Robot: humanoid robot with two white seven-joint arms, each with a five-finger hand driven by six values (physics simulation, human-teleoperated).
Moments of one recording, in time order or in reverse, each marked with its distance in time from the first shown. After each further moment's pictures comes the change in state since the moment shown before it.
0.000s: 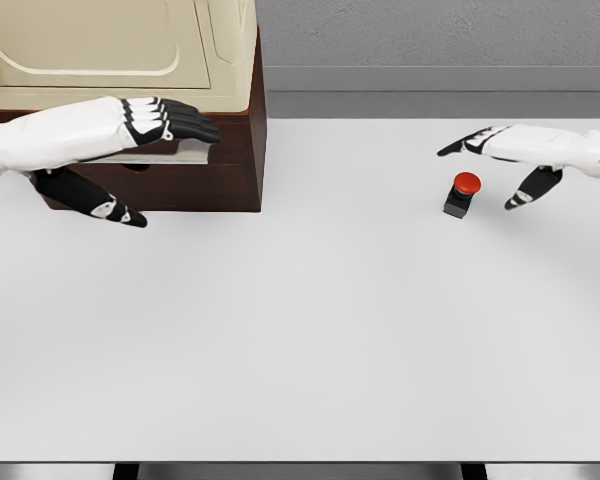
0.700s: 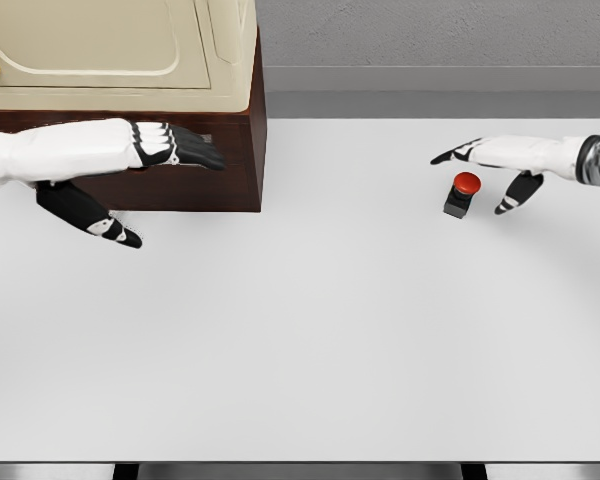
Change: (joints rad) left arm -0.029 0.001 -0.007 -0.001 0.090 0.050 -0.197; right arm -0.051 0.109 0.042 0.175 0.095 0.000 0.000
